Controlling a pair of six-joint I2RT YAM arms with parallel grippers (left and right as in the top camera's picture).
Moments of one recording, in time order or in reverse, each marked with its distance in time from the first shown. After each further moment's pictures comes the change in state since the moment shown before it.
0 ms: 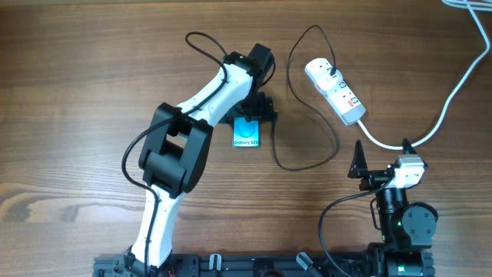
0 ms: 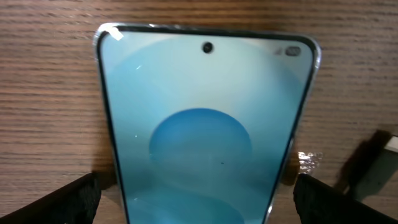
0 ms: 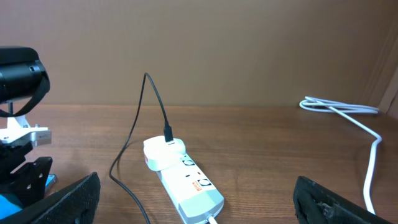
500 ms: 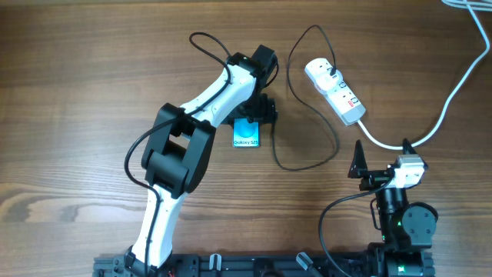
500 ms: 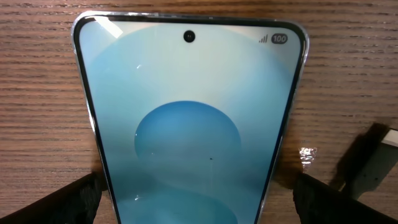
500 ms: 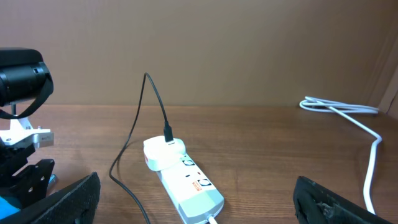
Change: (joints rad) left arm -0.009 0.014 0.011 -0.011 -0.003 0.000; right arm 0.000 0.000 0.000 0.000 0.000 0.000
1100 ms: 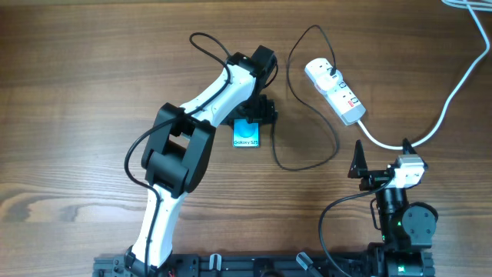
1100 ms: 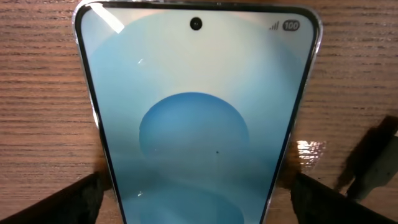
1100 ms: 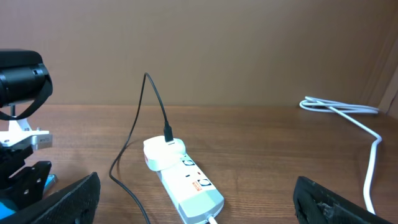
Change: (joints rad) left arm 0.000 0.002 0.002 -0.020 0.002 0.012; right arm 0.000 0.000 0.000 0.000 0.000 0.000
